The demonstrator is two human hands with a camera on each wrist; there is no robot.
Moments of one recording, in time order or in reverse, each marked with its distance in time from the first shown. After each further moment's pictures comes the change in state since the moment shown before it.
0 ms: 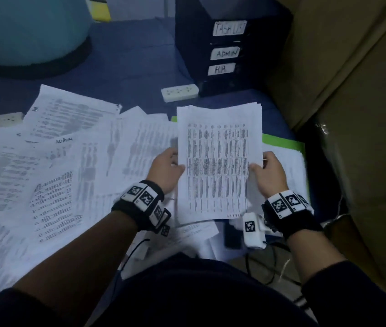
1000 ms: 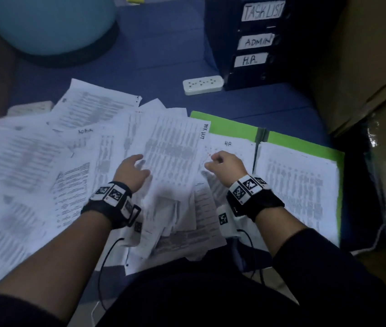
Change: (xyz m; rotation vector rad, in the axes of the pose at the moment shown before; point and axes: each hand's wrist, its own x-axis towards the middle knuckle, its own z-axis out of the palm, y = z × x) left_hand 0.031 -0.060 -0.067 0.393 0.205 -0.337; right_hand 0.040 -0.036 0.100 -0.179 -0.520 -0.026
